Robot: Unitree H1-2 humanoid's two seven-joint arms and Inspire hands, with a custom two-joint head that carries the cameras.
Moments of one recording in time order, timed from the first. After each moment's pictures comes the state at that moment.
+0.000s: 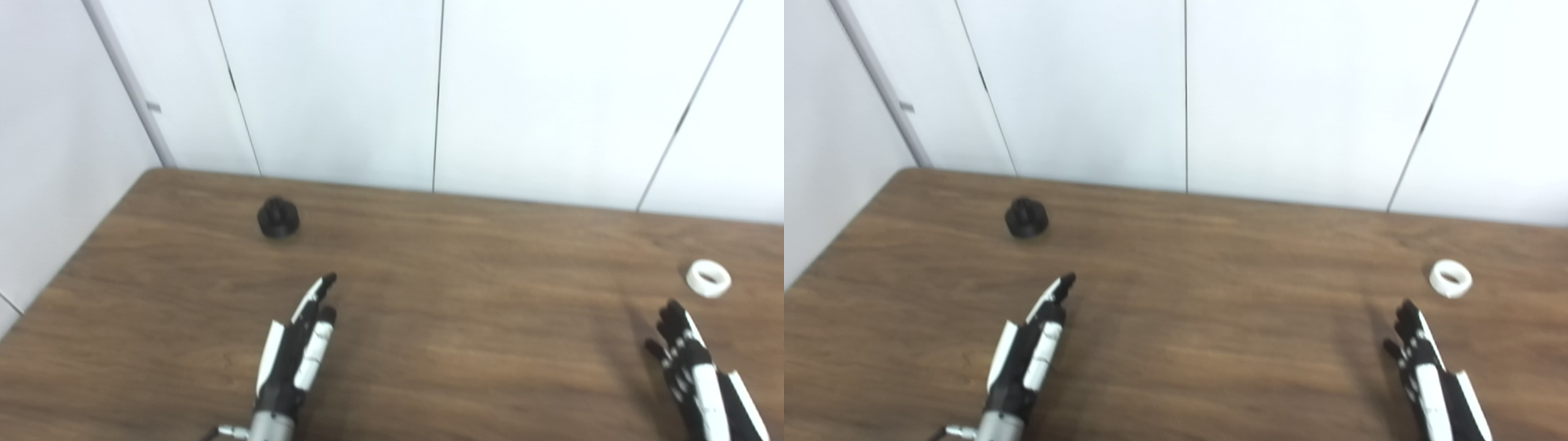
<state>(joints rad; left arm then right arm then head) 0.21 0.06 -0.04 -0.21 0.15 -0.06 0.13 0.11 -0.20 -0.07 -0.12 0.11 -0.06 0.15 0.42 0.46</state>
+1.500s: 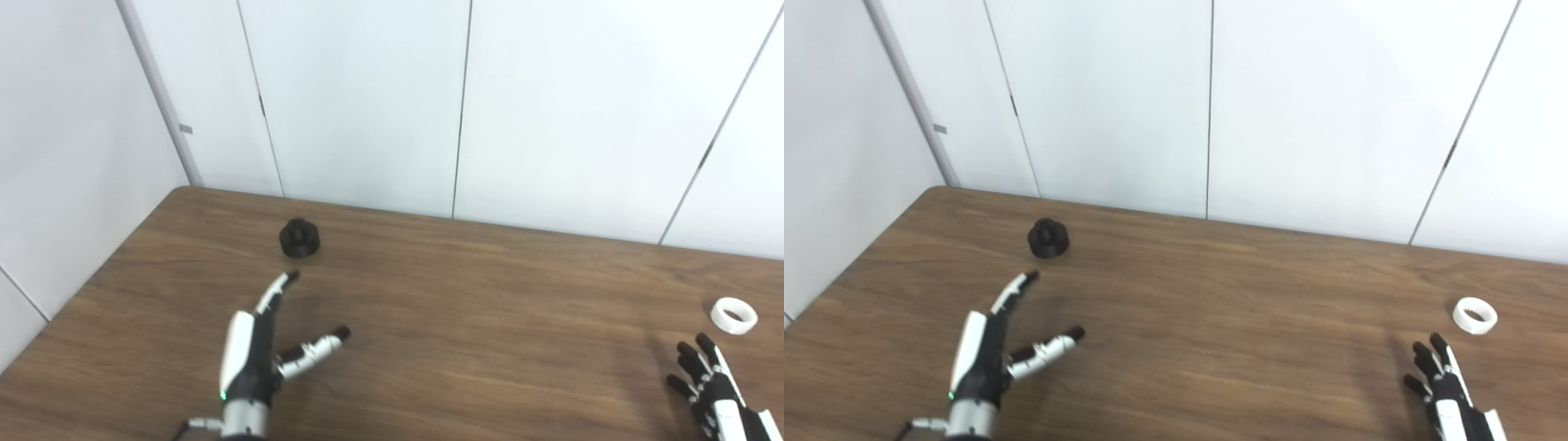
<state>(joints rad) 0.12 0.09 0.08 -0.40 0.43 0.30 0.19 0.11 -0.19 -0.07 -0.11 0.04 -0.05 0.11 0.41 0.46</state>
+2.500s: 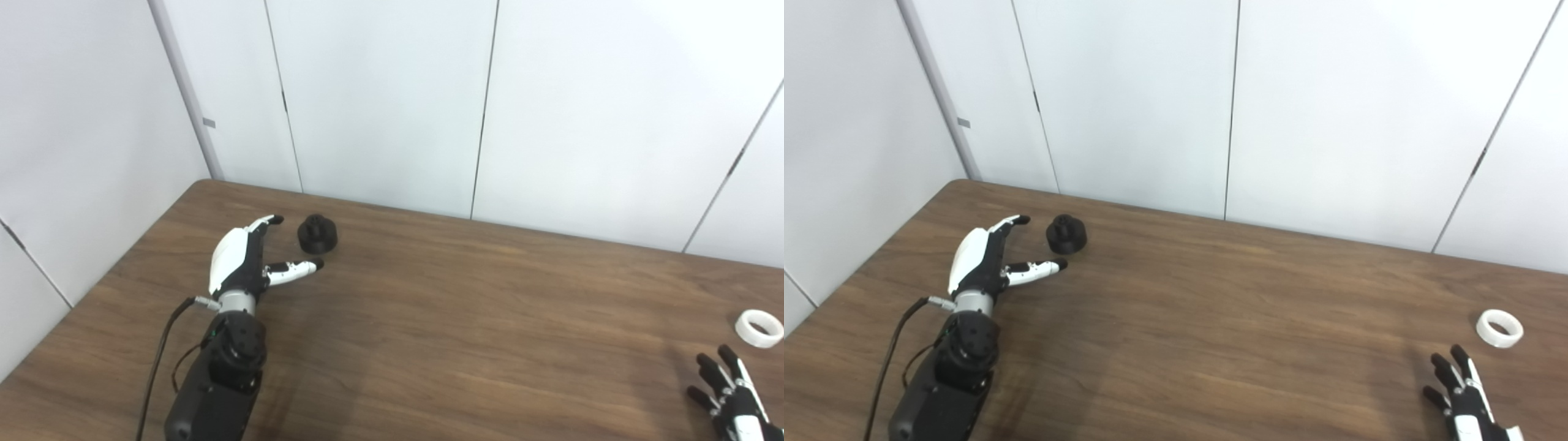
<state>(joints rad) -0.25 0.33 0.13 0.06 0.49 0.41 0.14 0.11 -0.19 -0.07 -0.12 0.02 -0.06 0.11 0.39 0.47</state>
